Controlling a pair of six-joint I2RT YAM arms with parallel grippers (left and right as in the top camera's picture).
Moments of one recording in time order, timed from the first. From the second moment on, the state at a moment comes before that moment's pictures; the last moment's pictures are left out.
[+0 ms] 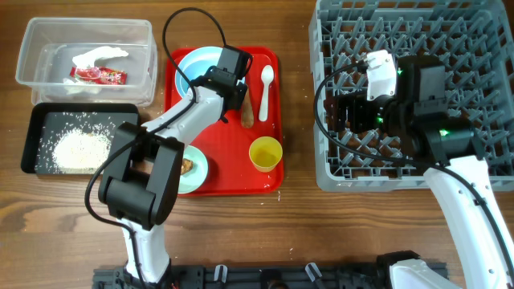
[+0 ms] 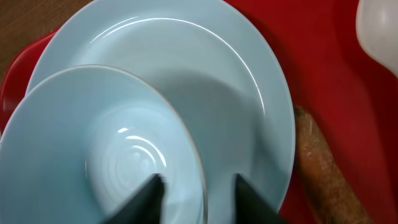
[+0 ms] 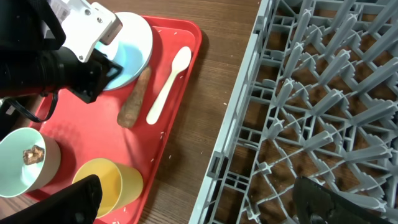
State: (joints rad) left arm -0.41 2.04 1.37 -0.37 -0.30 0.04; right arm 0.16 1.26 1.17 -0.75 -0.27 0.00
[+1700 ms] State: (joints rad) left arm 0.30 1.48 1.16 -0.82 0.45 -0.35; right arm 0.16 1.33 1.17 -0.71 -0.28 0.02
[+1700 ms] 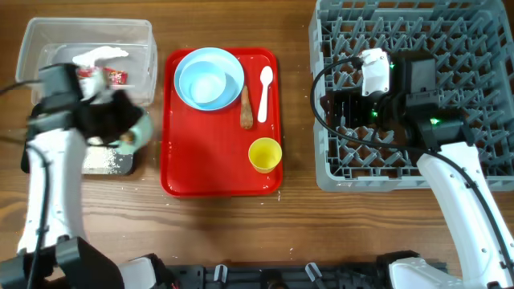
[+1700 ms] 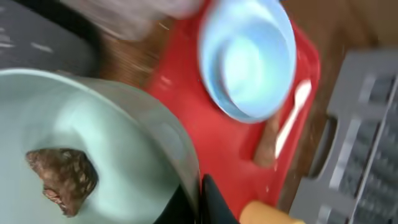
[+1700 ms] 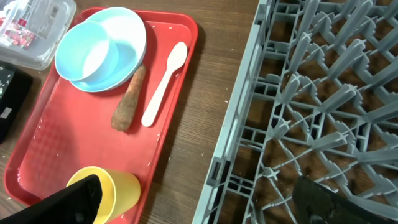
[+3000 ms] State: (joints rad) left arm 0.18 1.38 1.18 -0.74 0.78 -0.39; right arm 0.16 1.33 1.17 -0.69 -0.28 0.02
